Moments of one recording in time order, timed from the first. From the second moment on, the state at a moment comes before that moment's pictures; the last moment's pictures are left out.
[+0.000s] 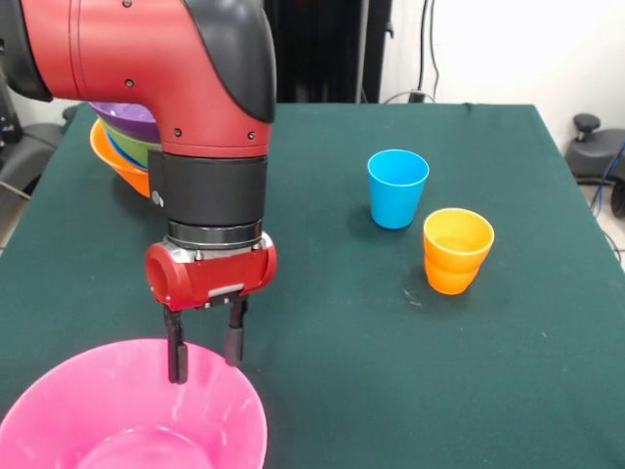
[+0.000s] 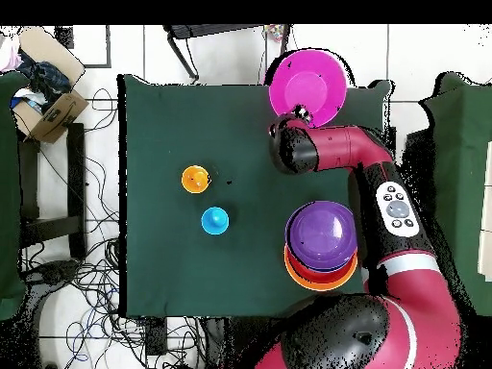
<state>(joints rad) -0.60 -0.38 0.47 1.24 -0.70 0.37 1.14</state>
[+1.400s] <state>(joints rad) -0.62 -0.39 0.46 1.31 -0.67 0.37 1.14</state>
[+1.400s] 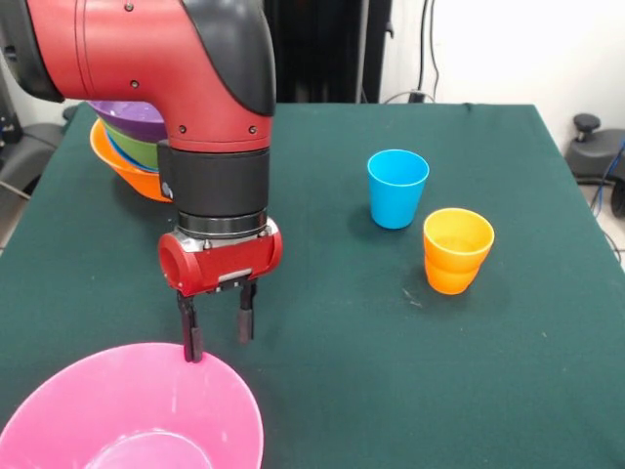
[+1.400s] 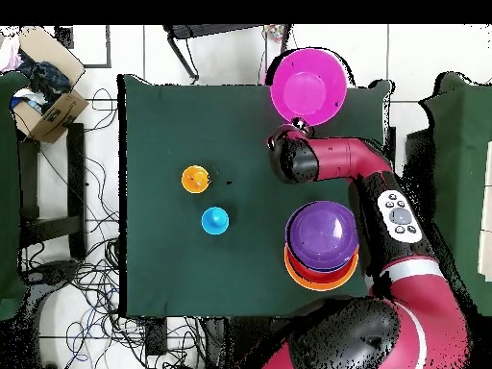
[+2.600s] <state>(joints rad) -0.58 -0.34 0.38 1.26 -0.67 0.26 1.14</state>
